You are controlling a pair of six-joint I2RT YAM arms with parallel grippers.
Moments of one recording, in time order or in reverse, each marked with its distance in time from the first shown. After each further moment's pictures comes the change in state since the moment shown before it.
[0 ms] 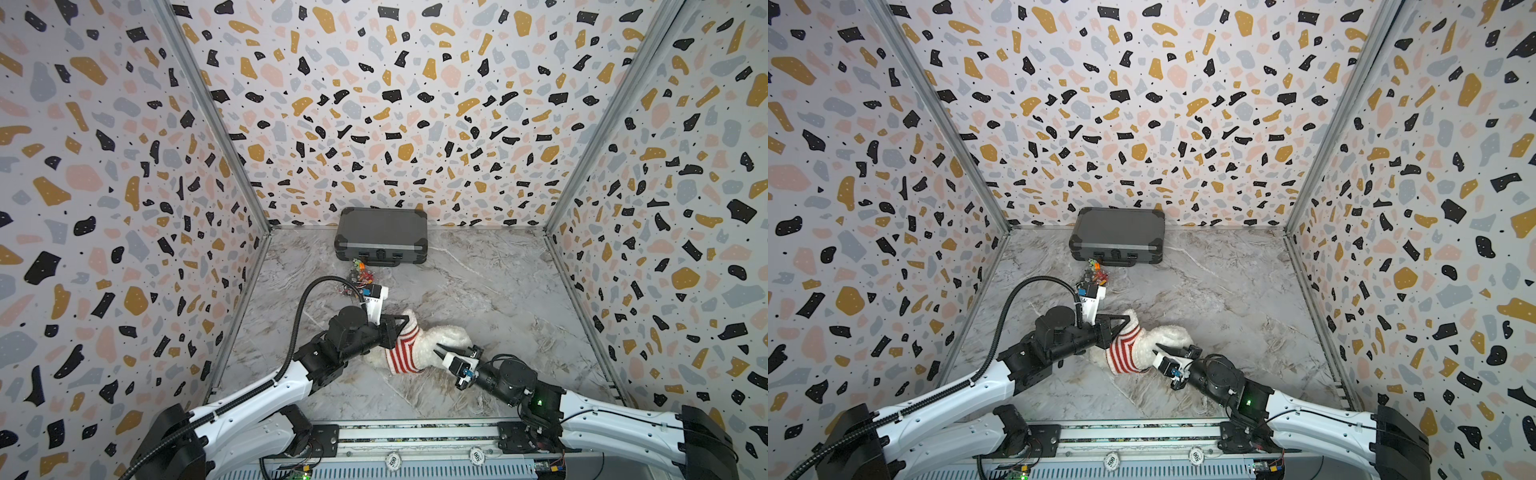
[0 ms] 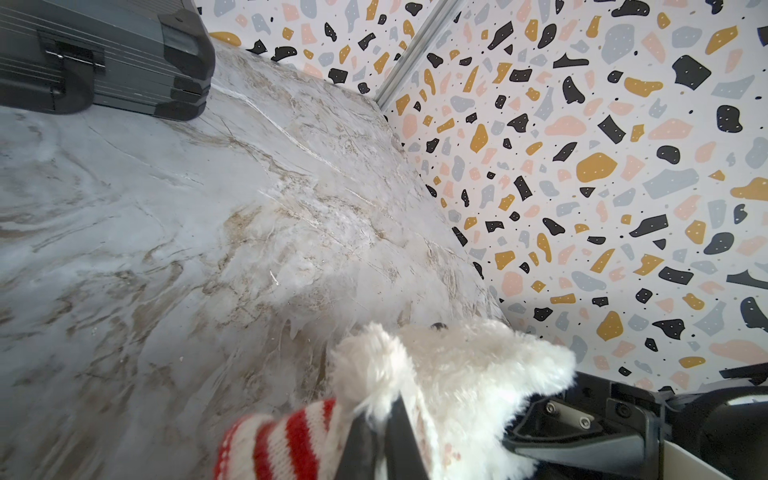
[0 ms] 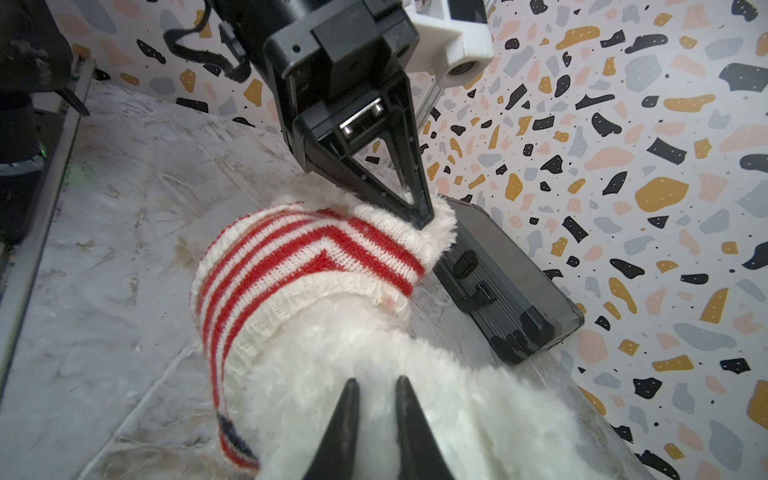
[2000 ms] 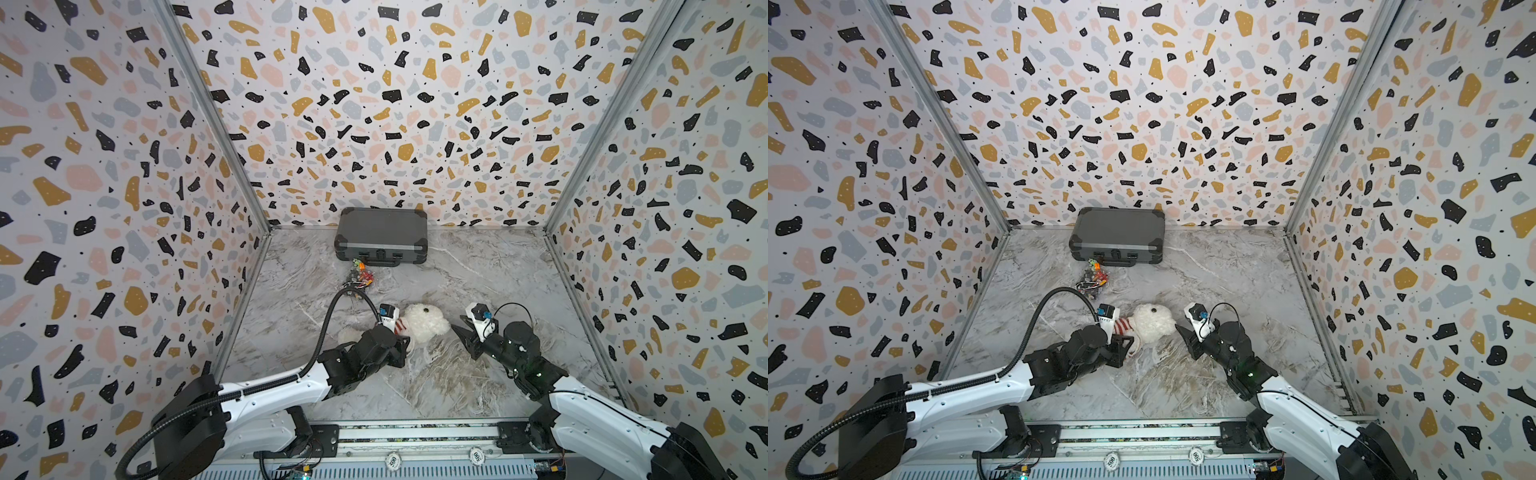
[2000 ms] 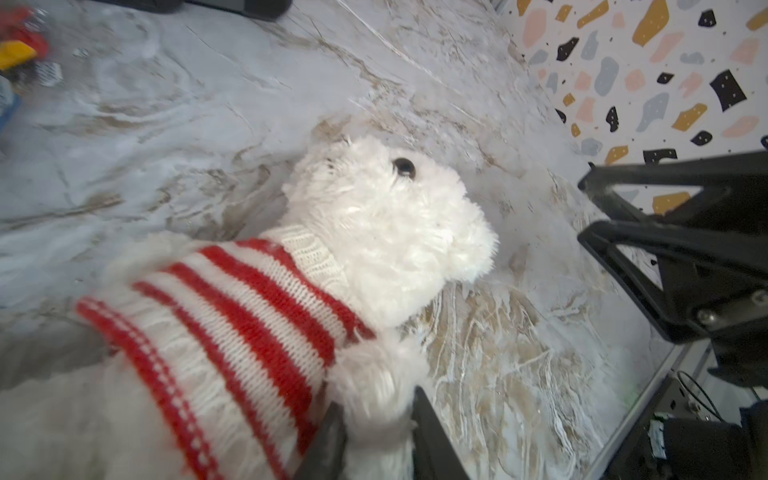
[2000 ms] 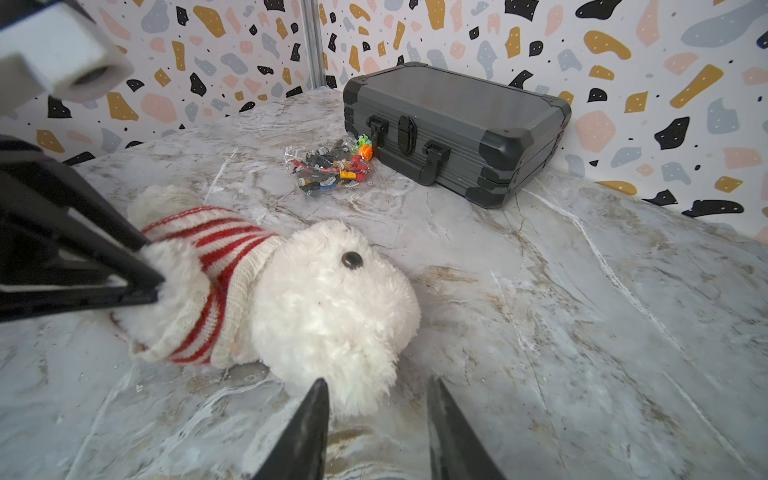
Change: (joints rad) left arm -0.243 0.151 -0.006 -0.151 -0.340 0.003; right arm -0.534 0.131 0.067 -0.108 -0.322 0.431
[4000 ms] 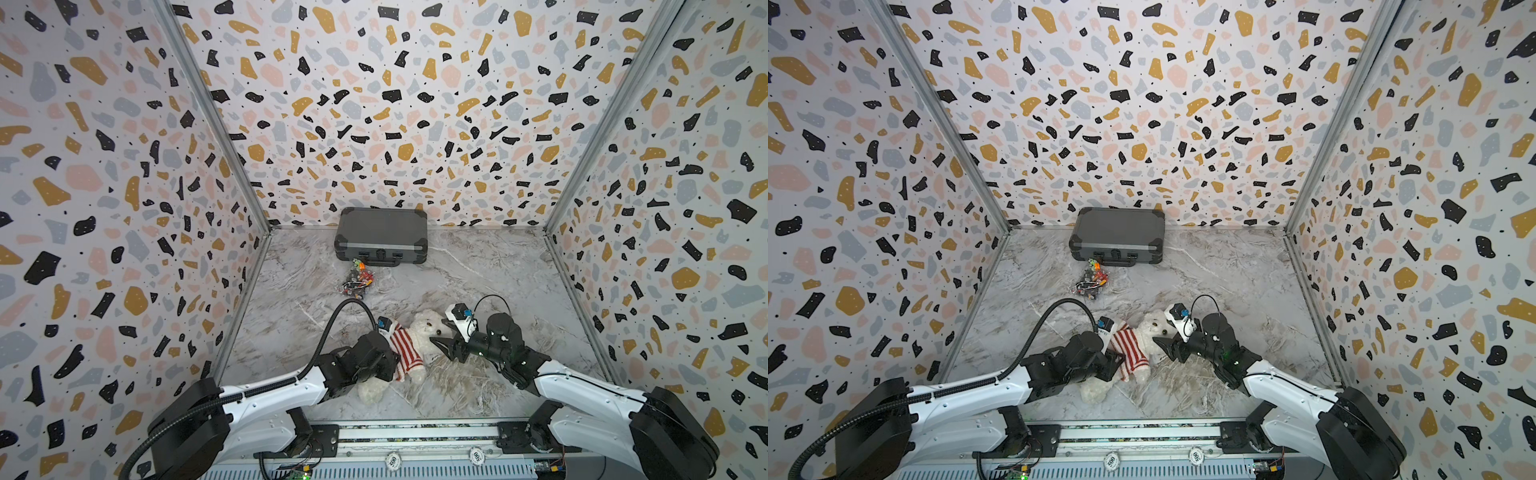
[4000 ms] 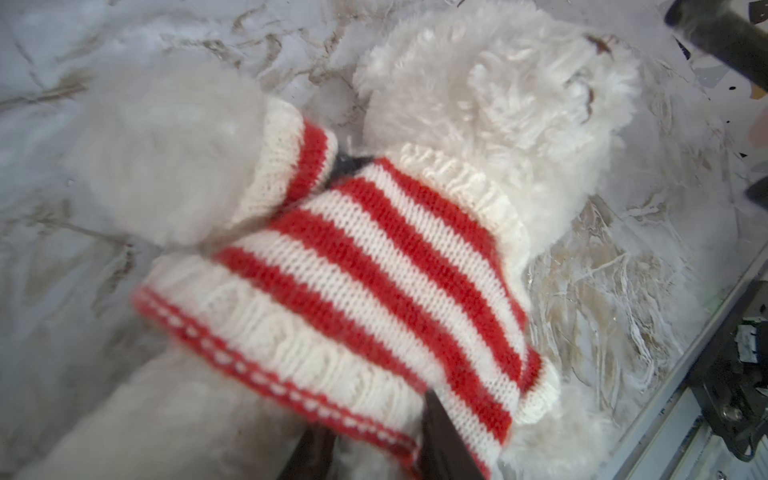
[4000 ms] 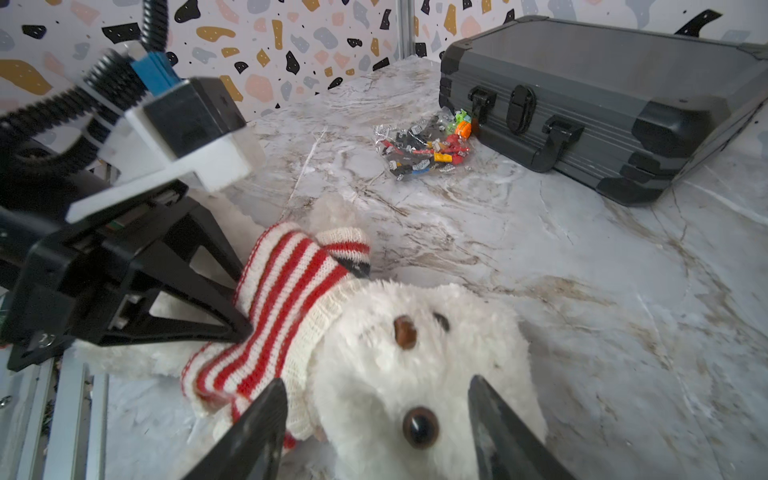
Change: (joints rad) left arm 0.051 -0.023 -0.104 -0.074 0.124 0.069; right arm 0.077 0.206 0.100 0.025 -0.164 0.034
